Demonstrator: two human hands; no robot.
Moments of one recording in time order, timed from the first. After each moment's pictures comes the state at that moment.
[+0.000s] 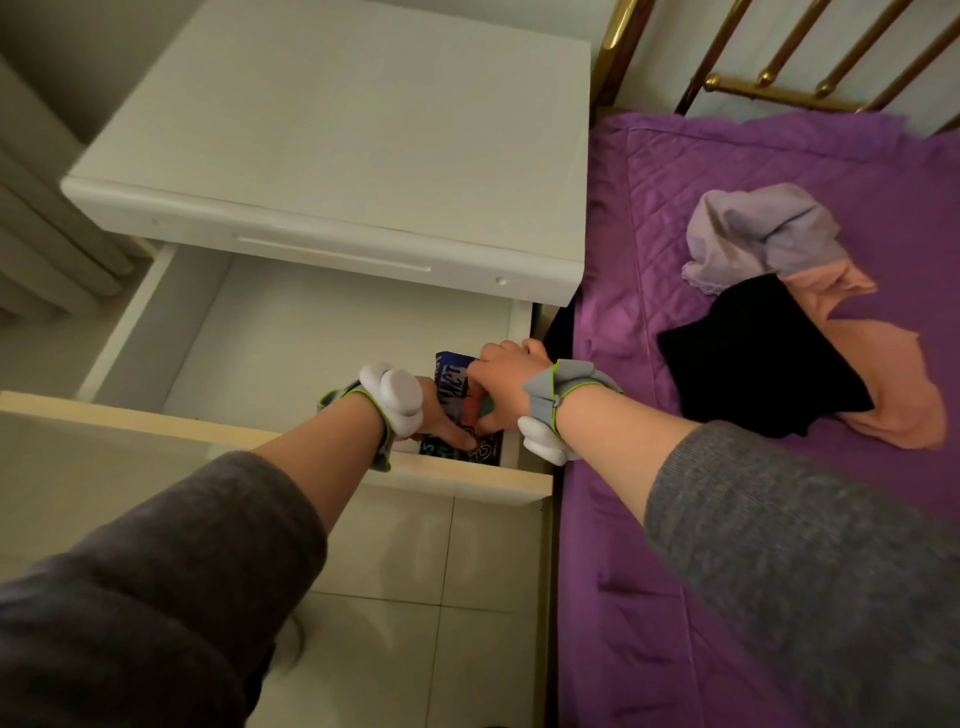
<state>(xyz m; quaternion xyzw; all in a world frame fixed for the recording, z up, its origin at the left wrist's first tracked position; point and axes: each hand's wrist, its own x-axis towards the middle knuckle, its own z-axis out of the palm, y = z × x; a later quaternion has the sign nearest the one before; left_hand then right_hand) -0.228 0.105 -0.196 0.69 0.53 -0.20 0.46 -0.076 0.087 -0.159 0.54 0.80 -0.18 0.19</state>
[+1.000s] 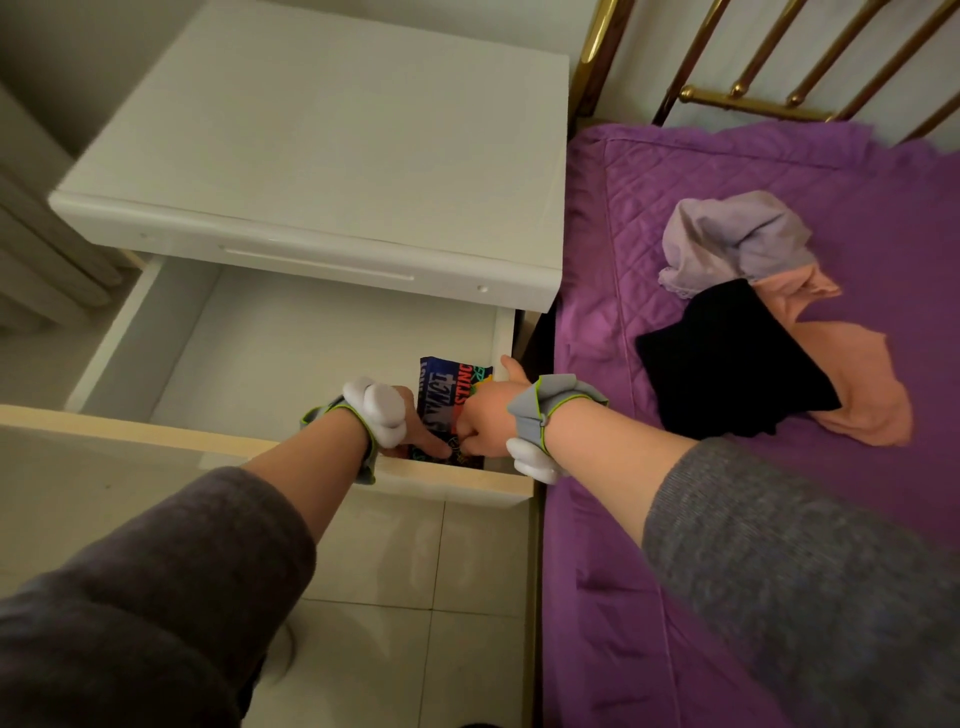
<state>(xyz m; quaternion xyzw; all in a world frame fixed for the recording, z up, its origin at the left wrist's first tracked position) -0.231 0.101 -0.205 0.63 0.61 -0.23 0.42 -0.084 0.066 -0.129 0.45 0.79 -0.20 0.37</state>
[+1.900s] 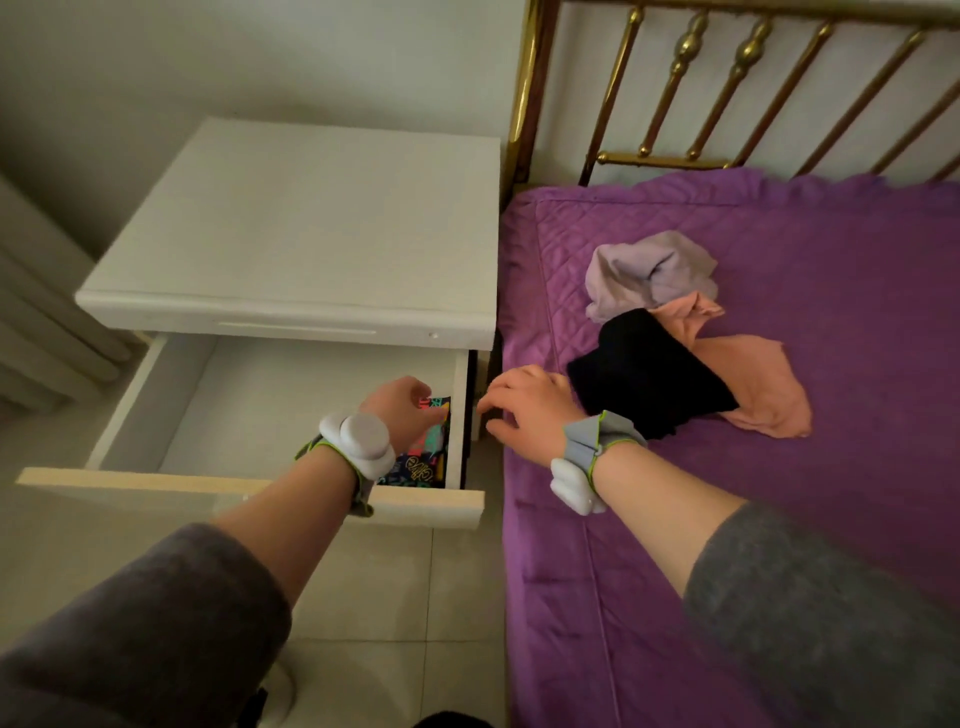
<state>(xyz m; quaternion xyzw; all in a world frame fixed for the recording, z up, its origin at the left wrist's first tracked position) -0.180 0.065 -0.092 0.68 0.63 0.02 0.38 0.004 0.017 -0.086 0.63 0.76 -0.18 -0.04</state>
